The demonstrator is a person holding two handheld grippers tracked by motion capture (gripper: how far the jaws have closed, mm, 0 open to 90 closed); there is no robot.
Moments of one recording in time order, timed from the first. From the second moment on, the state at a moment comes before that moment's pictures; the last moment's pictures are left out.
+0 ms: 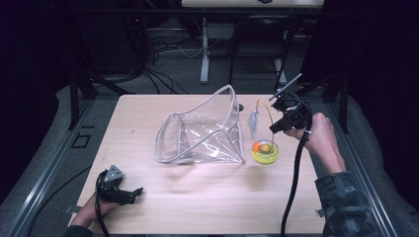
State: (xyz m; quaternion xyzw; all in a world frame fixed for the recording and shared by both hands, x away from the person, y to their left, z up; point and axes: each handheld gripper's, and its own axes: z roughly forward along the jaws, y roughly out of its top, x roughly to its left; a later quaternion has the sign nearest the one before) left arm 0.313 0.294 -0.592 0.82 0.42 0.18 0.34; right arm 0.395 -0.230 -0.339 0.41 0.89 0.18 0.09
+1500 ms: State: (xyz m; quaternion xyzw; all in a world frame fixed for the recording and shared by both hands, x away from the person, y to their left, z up) left arm 0.313 0.294 -0.592 0.82 0.42 0.17 0.34; right arm 0.431 -0.201 -0.273 0.41 0.89 0.15 0.11
